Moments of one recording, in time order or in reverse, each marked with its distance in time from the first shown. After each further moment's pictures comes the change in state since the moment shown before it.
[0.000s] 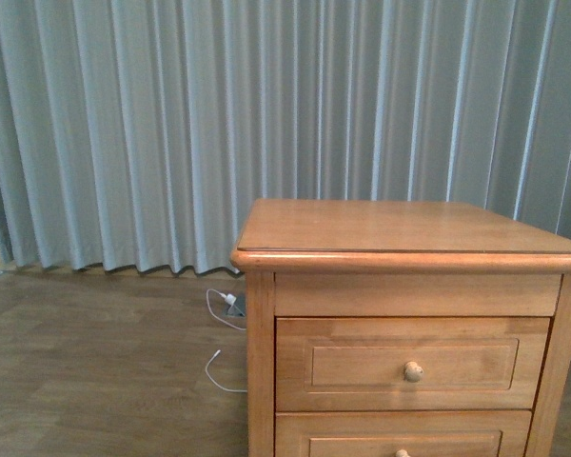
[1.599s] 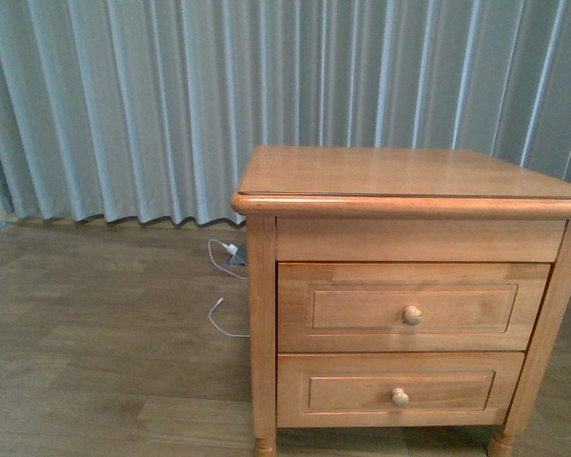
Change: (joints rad) left arm 0.000 0.000 0.000 0.000 0.000 0.001; right arm 0.000 -0.372 -0.067 -0.302 0.000 -0.005
